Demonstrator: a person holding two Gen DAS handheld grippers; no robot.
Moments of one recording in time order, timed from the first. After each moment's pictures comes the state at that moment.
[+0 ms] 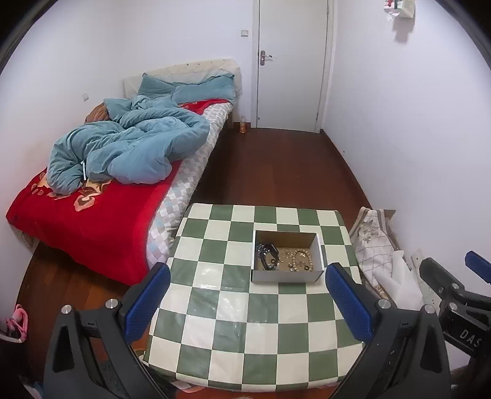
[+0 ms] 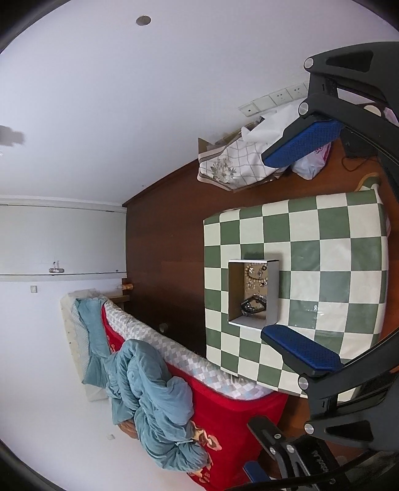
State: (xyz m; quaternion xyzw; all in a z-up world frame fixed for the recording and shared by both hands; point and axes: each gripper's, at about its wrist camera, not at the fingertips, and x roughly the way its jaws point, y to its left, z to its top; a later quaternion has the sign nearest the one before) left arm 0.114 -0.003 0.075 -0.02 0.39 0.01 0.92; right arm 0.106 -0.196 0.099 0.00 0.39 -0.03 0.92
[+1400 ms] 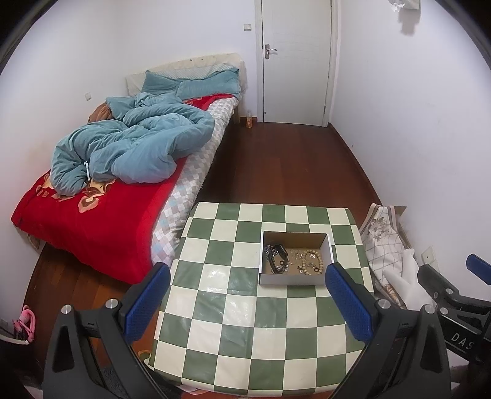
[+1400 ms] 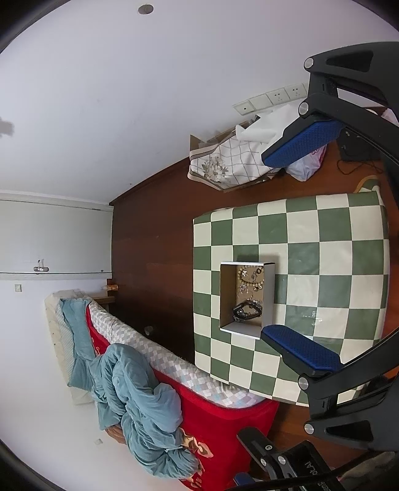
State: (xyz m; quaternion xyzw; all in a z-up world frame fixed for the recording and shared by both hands) left arm 0.141 -0.003 0.063 0.00 0.40 0.03 0.92; right arm 0.147 -0.192 0.072 -0.01 0.43 -0.03 0.90
